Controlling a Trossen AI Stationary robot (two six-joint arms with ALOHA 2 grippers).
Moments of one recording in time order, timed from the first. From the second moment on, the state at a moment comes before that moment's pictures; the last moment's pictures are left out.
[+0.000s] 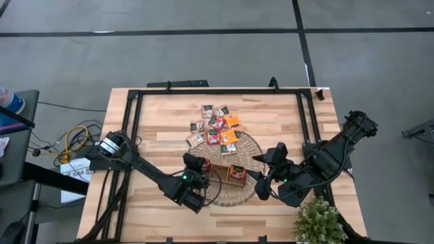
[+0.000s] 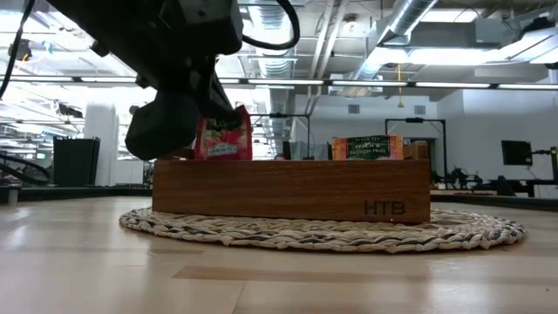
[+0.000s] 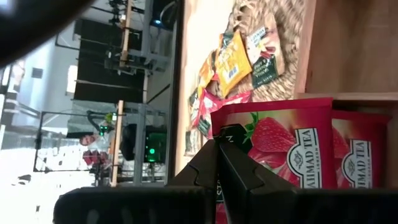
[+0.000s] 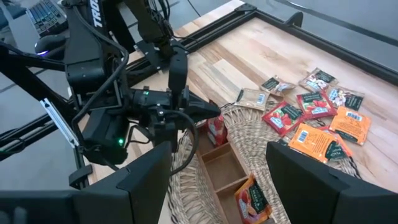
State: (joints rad) left arm -0.53 1.95 1.24 -0.74 -1.22 -0.19; right arm 0.69 1.53 1.66 -1.06 0.82 1.01
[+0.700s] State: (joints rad) left arm -0.54 1.95 1.24 -0.75 -1.15 -0.14; right arm 0.69 1.53 1.66 -1.06 0.82 0.99
